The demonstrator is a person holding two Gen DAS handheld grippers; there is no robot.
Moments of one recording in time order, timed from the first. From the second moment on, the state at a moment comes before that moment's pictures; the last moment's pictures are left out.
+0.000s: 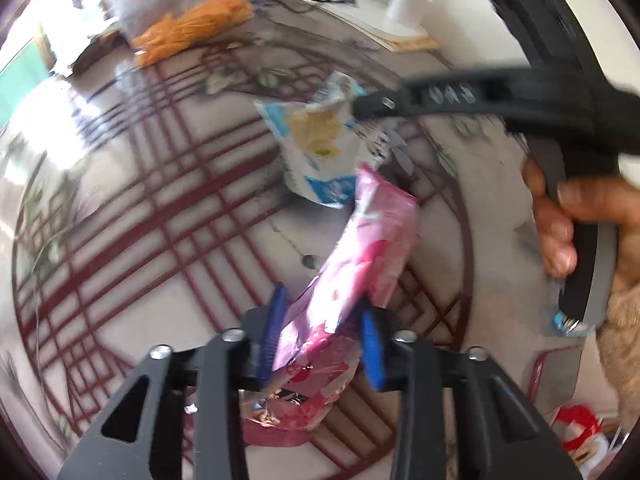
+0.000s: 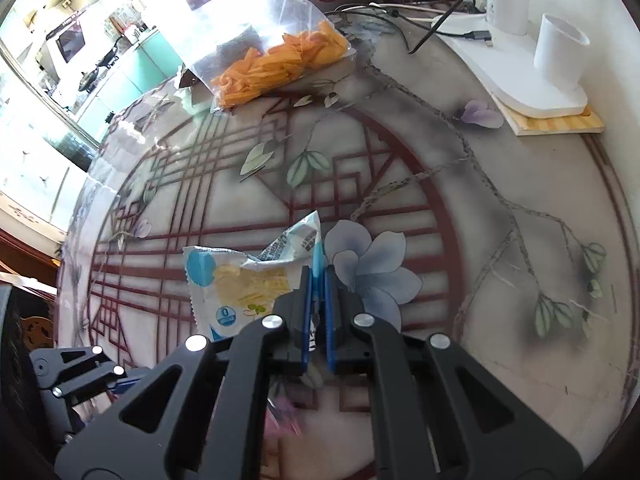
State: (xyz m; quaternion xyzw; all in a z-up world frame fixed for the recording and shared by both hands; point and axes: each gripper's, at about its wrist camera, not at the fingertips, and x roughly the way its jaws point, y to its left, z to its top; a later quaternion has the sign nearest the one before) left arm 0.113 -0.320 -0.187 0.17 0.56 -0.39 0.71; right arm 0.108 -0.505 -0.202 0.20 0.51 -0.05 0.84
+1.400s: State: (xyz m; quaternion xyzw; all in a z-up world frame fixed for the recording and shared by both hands) left arm 0.035 -0.043 -0.125 -0.02 0.51 -0.18 0.84; right arm 0.060 -0.302 -0.126 0.07 0.50 0.06 0.86
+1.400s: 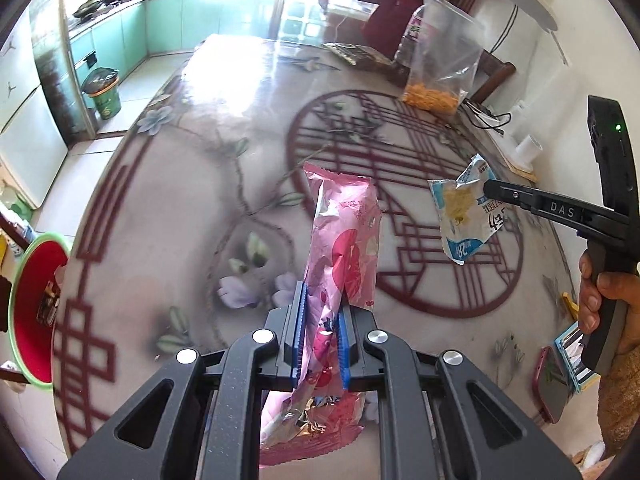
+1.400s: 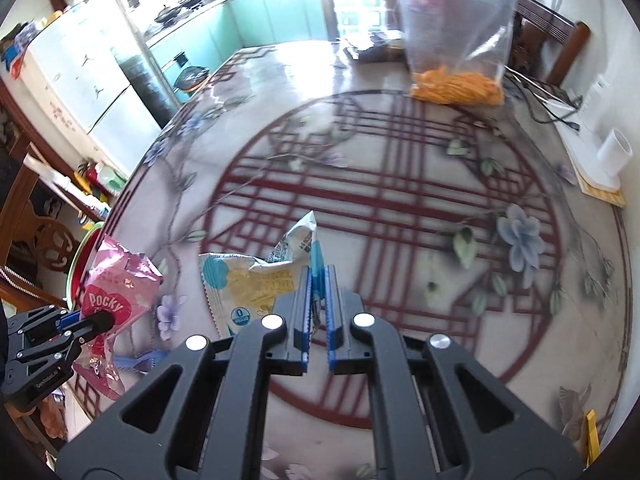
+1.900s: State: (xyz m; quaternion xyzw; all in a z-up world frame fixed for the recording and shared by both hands) left arm 0.040 0.019 -0.129 -0.04 0.50 -0.19 0.84; right arm 0.062 -0.224 -0.115 0.04 0.50 0.06 0.87
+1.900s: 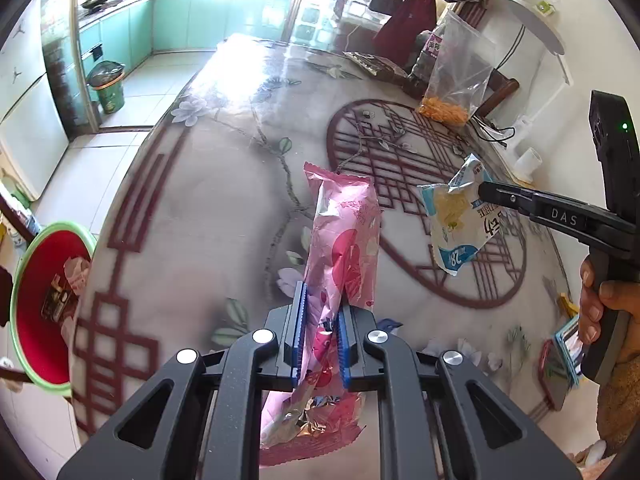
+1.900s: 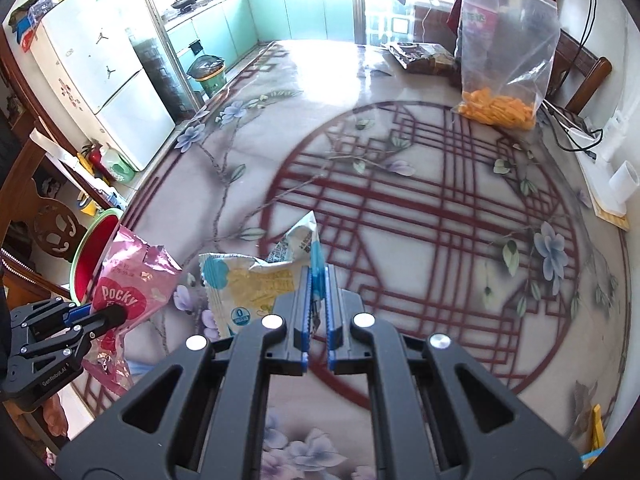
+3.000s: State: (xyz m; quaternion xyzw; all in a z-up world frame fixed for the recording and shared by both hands) left arm 0.078 0.213 -0.145 -0.07 0.51 -0.18 0.84; right arm 0.091 -0.020 -0.107 0.00 0.51 0.07 0.86
